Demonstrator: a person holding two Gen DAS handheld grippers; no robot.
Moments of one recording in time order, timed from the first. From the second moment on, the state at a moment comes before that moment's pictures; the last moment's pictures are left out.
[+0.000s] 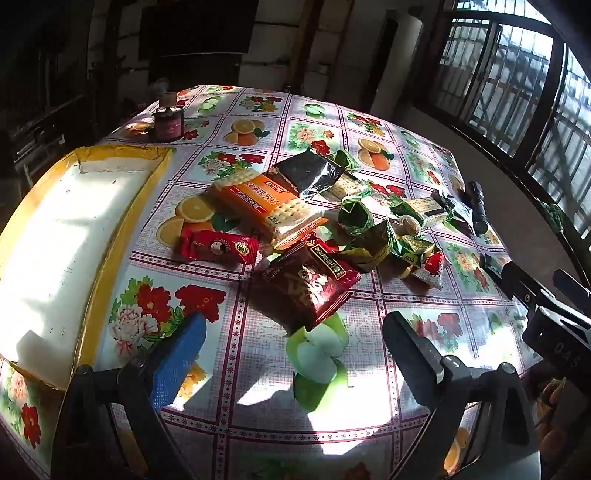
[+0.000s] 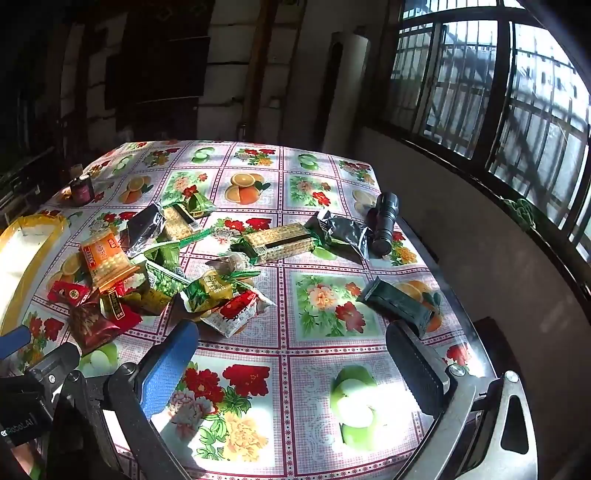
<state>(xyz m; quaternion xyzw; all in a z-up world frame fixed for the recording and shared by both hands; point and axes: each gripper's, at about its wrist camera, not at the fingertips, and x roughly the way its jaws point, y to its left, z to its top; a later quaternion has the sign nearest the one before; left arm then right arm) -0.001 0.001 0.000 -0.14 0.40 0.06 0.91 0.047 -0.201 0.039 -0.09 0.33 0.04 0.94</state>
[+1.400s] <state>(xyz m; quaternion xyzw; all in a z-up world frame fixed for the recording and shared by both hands) 0.031 0.025 -0.001 -0.07 0.46 0.06 0.89 0.066 -0.232 -0.017 0.04 0.42 0.19 0.89</state>
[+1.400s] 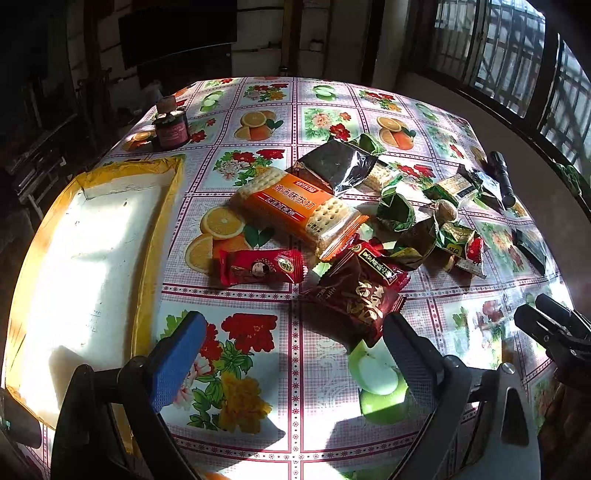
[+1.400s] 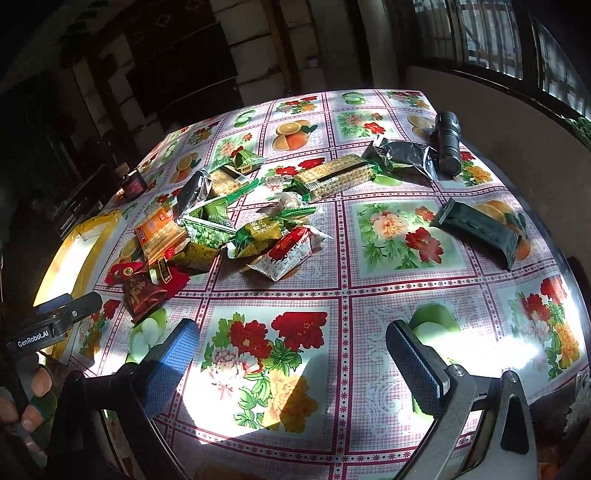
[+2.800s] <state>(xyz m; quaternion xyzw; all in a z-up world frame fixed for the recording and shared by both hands) 0.081 0.011 -0.032 -0.11 0.52 0.12 0.84 0.142 -0.218 -0.041 0.03 0.45 0.17 0.88</state>
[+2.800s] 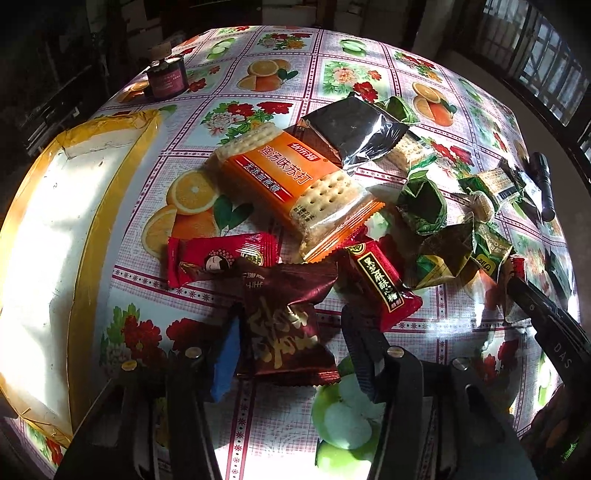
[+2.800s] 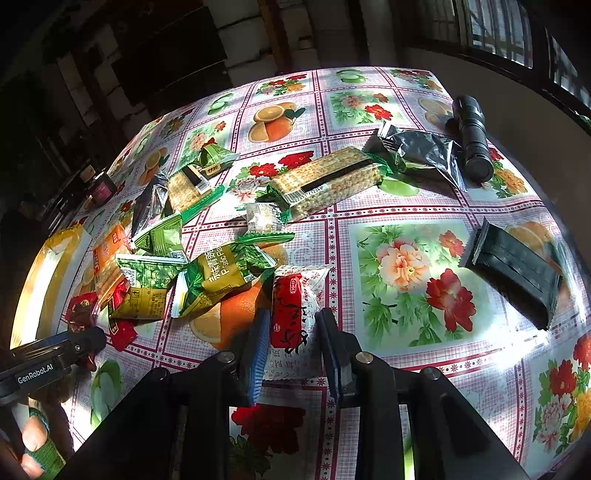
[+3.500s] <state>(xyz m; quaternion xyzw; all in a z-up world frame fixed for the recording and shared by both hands) 0.016 0.011 0.021 -0.05 0.45 0.15 0.88 0.061 -0.212 0.010 0.08 0.39 0.25 0.88</state>
